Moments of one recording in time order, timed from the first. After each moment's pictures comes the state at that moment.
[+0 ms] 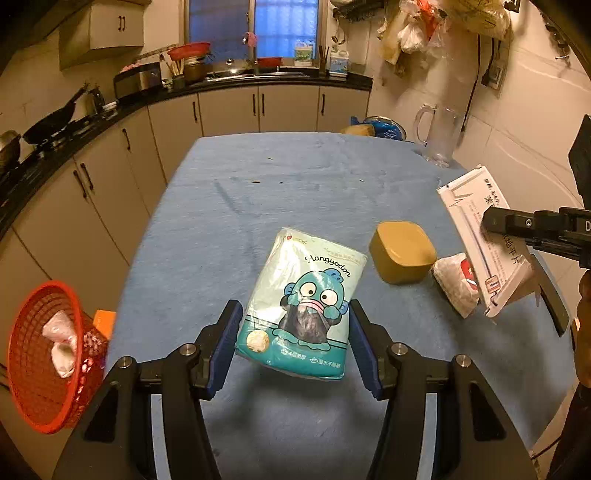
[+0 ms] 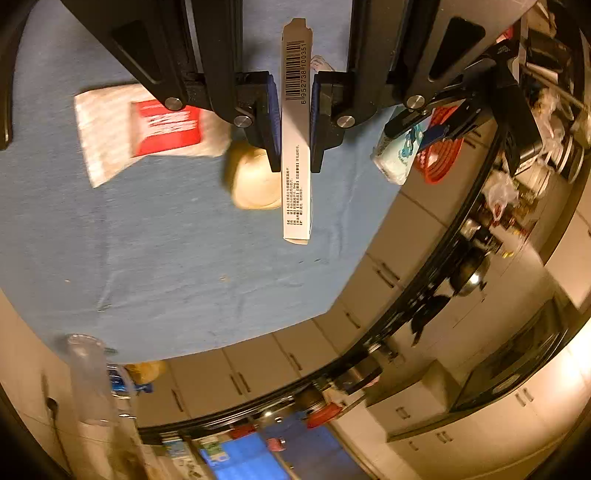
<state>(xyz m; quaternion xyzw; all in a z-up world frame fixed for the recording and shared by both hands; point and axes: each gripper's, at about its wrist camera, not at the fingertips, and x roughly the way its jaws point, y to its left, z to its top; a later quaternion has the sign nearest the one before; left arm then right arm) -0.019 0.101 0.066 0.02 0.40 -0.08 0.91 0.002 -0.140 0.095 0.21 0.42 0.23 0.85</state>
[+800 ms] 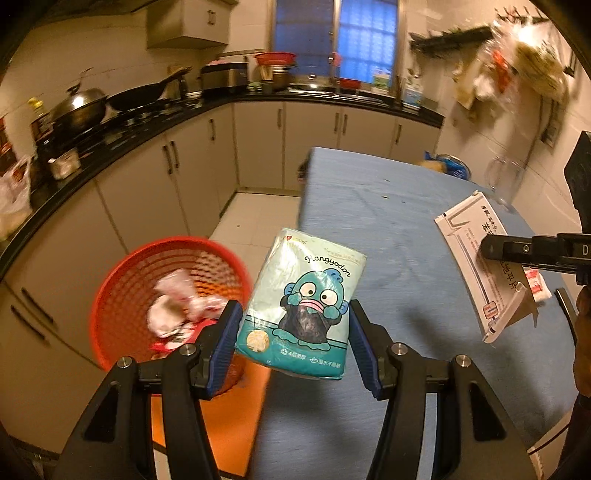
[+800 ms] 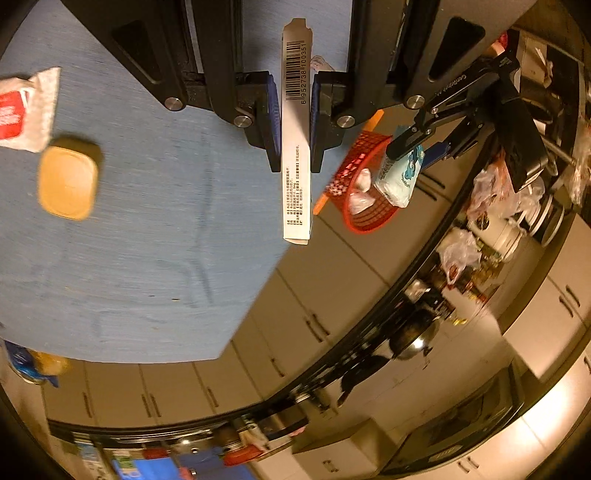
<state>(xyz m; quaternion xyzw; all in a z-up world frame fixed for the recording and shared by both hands) -0.091 0.260 0.095 -0.03 0.37 0.04 0.93 0.000 0.031 0.109 0.14 0.45 0.35 0.81</state>
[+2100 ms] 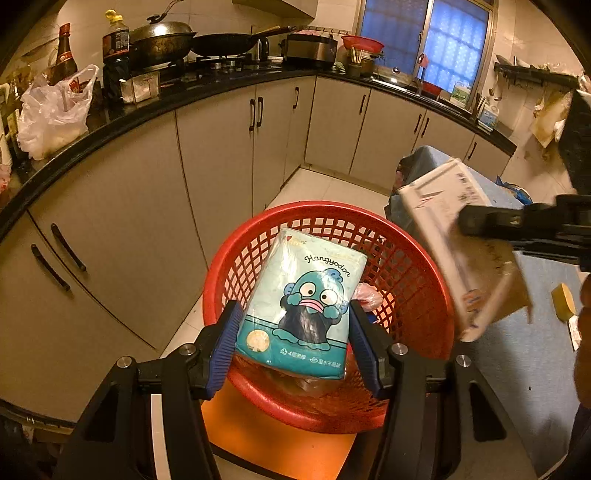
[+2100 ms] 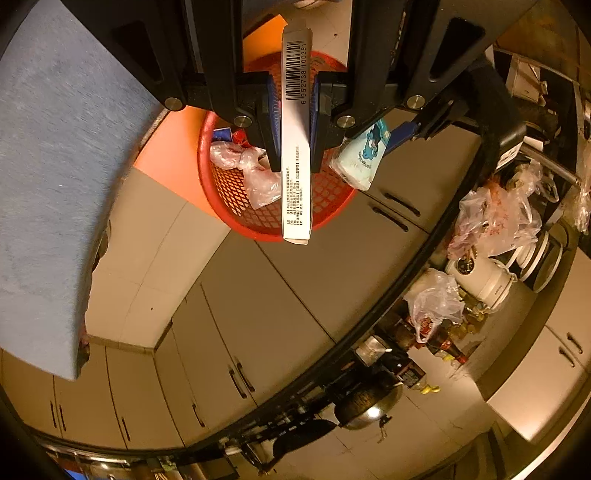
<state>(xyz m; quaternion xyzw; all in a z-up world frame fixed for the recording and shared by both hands) -0.089 0.423 0.044 -0.11 0.40 0.13 0.90 0.058 0.269 0.079 0.09 0.50 0.43 0.74</state>
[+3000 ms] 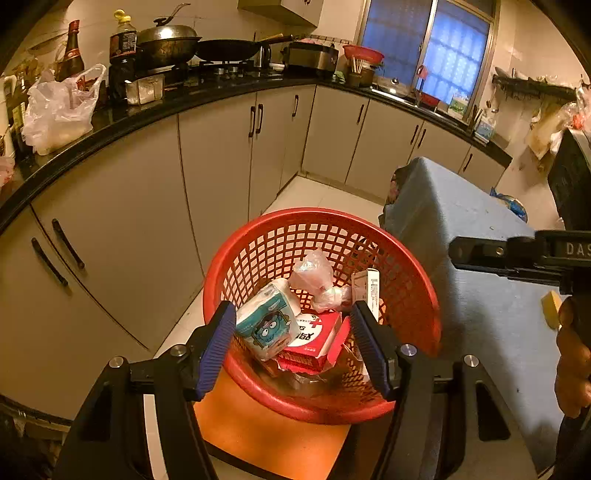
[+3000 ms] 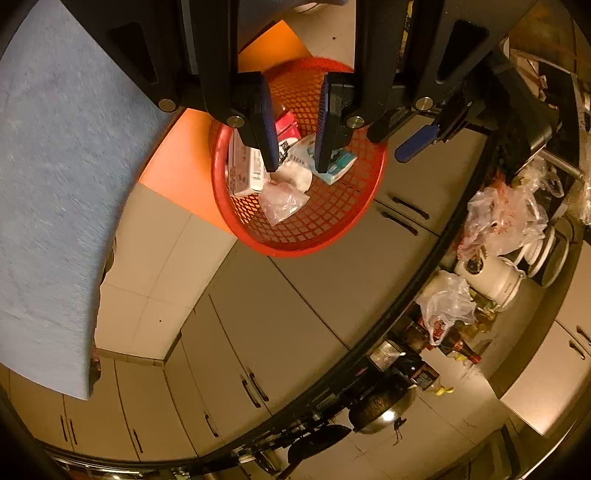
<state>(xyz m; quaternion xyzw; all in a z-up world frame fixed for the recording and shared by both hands) -0.105 0.418 0.055 -0.13 0.38 0.13 0.91 0.053 0.254 0.069 0.10 0.51 0.42 0.74</state>
